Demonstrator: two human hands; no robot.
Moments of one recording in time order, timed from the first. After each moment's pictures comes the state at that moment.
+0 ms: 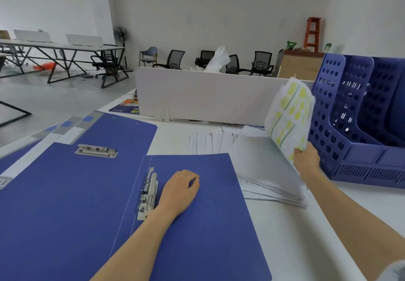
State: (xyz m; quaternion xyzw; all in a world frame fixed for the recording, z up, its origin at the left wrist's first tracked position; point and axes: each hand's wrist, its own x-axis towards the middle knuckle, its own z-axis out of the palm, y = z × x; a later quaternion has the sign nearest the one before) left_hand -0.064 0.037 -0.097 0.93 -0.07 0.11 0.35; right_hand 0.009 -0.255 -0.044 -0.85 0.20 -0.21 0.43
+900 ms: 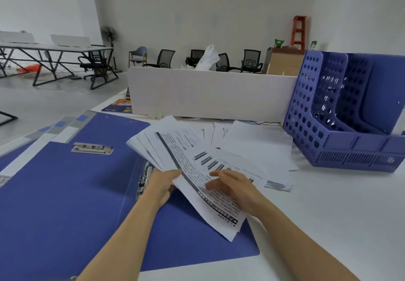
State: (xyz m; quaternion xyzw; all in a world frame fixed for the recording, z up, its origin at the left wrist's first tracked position) left_hand -0.077 0.045 -0.083 0.56 0.10 0.02 0.82; right_hand -0.095 -0.145 -0.078 -0.77 -0.08 0.14 0.62
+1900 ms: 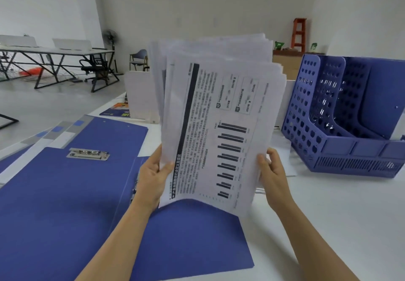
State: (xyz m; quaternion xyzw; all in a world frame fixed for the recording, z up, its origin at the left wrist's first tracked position) left_hand -0.091 0.045 -0.060 0.62 -0.09 0.16 0.76; right_hand -0.096 -0.188 -0.044 -0.70 -0.05 -0.15 0.70
